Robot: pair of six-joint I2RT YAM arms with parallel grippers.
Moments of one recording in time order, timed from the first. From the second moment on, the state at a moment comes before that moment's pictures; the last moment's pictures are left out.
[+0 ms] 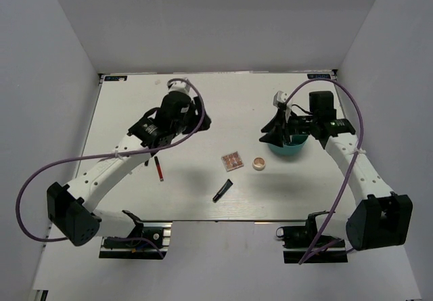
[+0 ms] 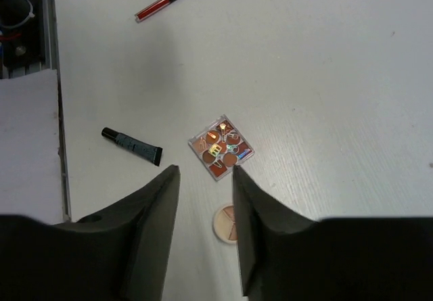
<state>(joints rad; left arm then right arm) -0.67 1.32 1.26 -0.47 -0.20 -0.61 0.17 1.24 1.05 -0.57 -1.09 -0.63</state>
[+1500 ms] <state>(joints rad) -0.30 1.61 1.01 -0.74 -0.26 -0.55 0.43 1.47 1.16 -0.52 -0.63 -0.35</state>
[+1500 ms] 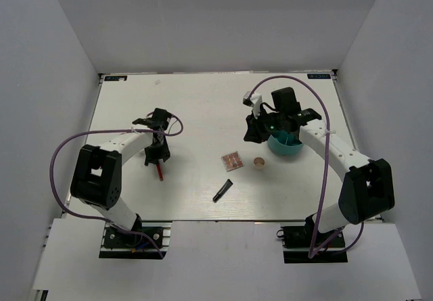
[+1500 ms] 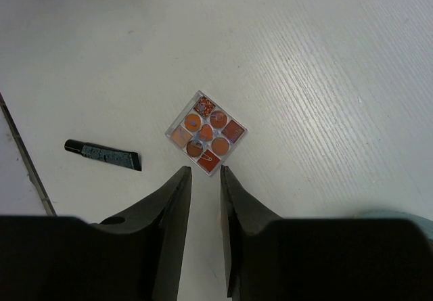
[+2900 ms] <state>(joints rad) -0.30 1.66 0.94 -0.51 -0.14 -0.42 0.43 1.47 1.16 -0.52 -0.60 -0.35</state>
